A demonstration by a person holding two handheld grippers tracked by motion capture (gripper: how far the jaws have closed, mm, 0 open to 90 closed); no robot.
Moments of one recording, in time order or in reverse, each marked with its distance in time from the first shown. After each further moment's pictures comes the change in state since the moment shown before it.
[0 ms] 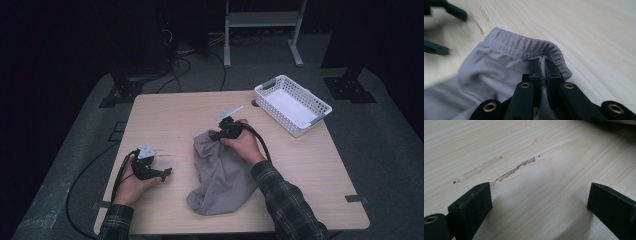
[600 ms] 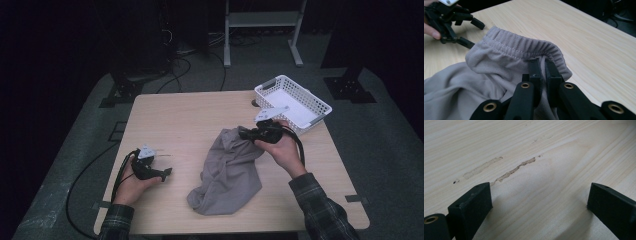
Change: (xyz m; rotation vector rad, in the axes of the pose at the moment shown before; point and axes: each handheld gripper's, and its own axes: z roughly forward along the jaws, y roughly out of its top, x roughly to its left) left arm 0.000 0.000 0.000 -0.001 0.001 -0.003; right arm 0.009 -0.035 -0.124 -0.128 -0.073 -0.036
